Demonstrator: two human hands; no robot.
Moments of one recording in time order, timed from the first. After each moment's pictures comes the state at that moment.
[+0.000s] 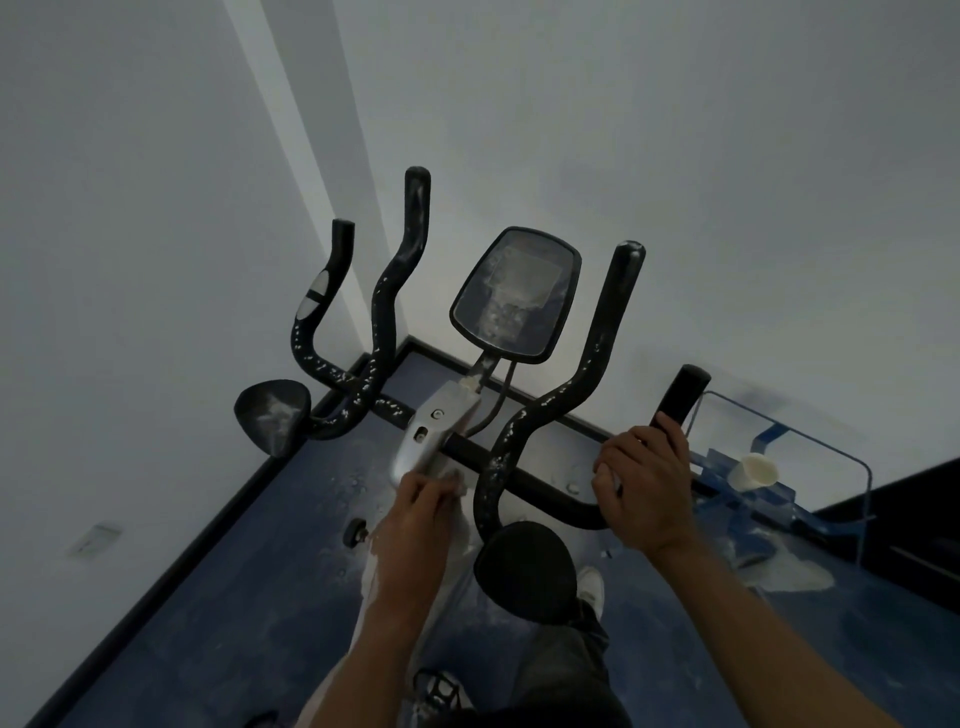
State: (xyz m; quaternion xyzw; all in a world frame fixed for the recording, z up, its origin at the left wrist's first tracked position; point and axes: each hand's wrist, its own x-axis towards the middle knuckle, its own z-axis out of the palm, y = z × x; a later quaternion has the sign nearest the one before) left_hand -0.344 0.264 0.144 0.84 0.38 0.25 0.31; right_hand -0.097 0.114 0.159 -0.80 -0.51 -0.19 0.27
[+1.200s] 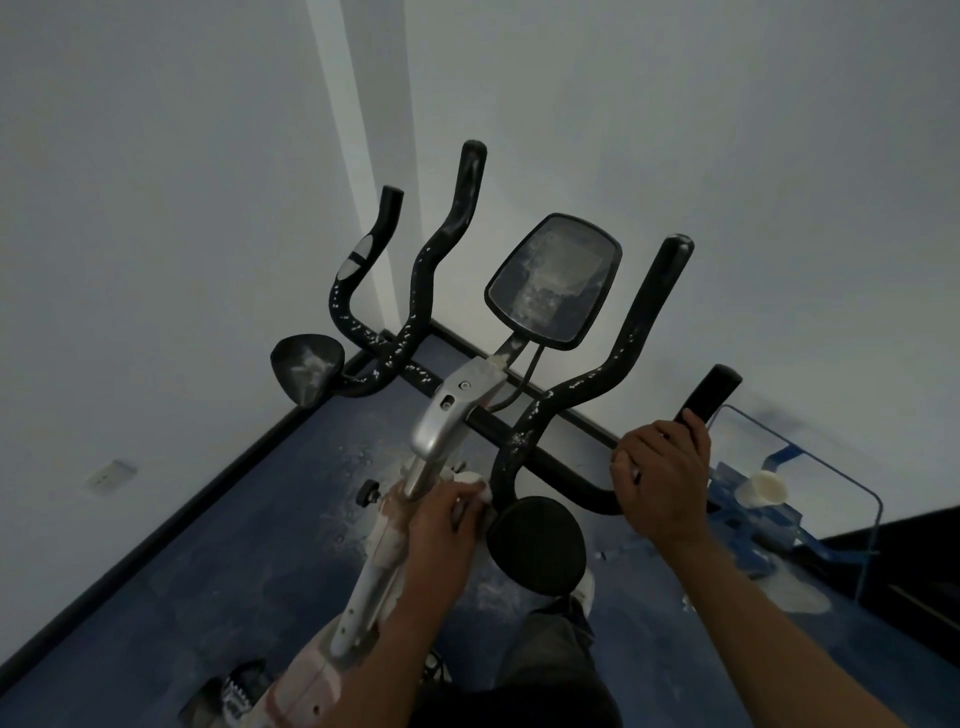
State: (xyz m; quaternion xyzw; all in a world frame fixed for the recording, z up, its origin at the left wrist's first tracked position) left_hand -0.353 0.220 0.150 0.71 0.44 0.28 0.48; right_hand -0.102 0.114 0.163 -0.80 -0.50 -0.19 0.26
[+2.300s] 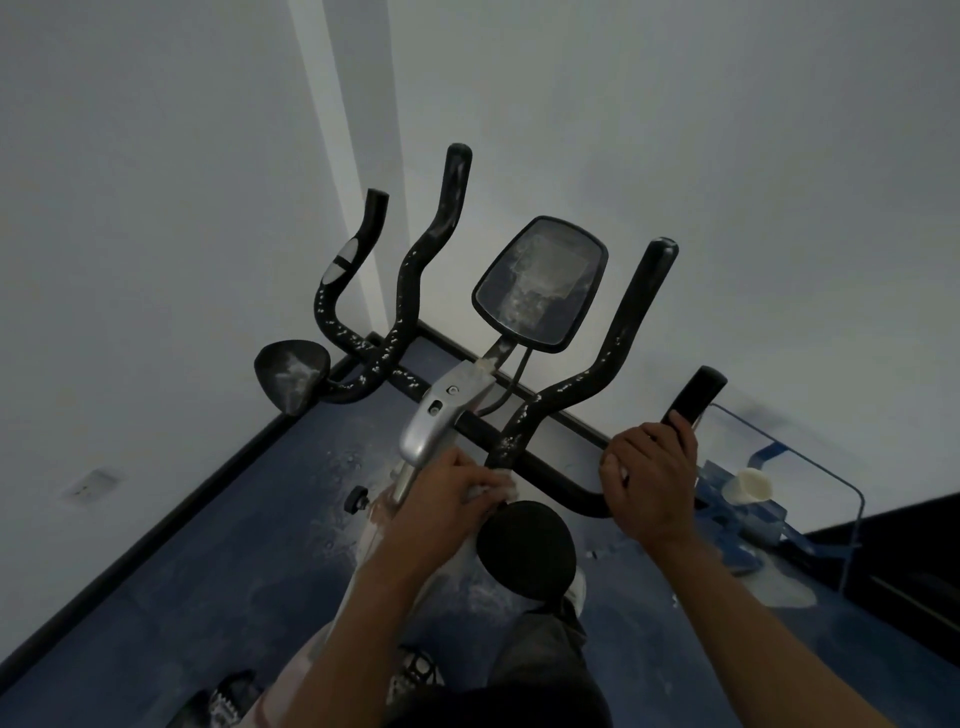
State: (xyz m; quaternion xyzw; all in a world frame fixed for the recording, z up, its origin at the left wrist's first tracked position) left_hand -0.336 0.259 0.201 0.82 0.32 0.10 0.47; right_hand -0.102 0.115 0.163 -0.80 -0.50 -0.19 0.27
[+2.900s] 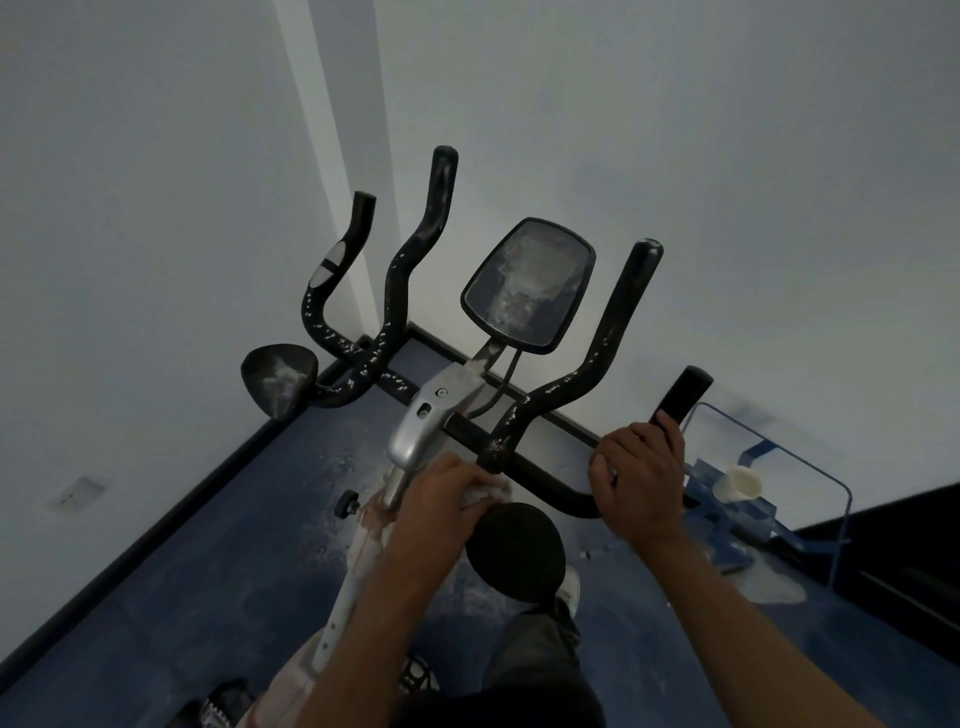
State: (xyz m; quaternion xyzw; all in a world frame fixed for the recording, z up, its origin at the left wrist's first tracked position) left_hand -0.332 0.243 0.204 0.83 0.35 0.16 0.40; right_hand -0.102 0.114 0.164 -0.80 -0.50 -0.19 0.26
